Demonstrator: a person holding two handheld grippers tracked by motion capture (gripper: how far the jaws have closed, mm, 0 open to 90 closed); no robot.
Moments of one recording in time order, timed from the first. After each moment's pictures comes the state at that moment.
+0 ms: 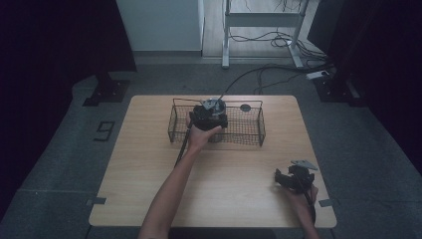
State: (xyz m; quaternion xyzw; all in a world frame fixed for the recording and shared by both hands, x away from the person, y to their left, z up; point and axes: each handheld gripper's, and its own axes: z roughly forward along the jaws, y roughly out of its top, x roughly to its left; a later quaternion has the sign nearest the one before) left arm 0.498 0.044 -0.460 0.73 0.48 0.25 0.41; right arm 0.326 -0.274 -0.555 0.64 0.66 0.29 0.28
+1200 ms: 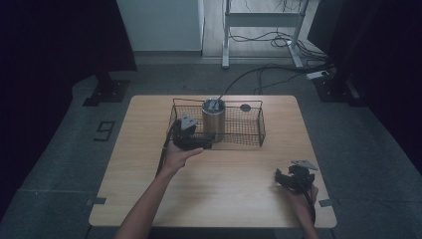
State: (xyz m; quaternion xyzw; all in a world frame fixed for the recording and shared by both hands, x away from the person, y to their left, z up) left arm 0.398 0.101 -0.422 0.76 0.41 0.22 0.46; right arm 0.326 -0.274 -0.555 0.64 0.65 0.29 0.28
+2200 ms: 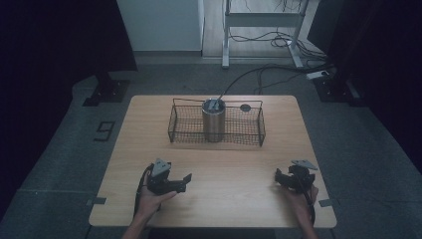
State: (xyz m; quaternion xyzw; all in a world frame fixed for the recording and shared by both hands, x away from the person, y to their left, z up) left arm 0.300 0.178 -0.503 0.77 0.44 0.17 0.43; right arm 0.327 -0.273 -0.555 0.65 0.65 0.29 0.28
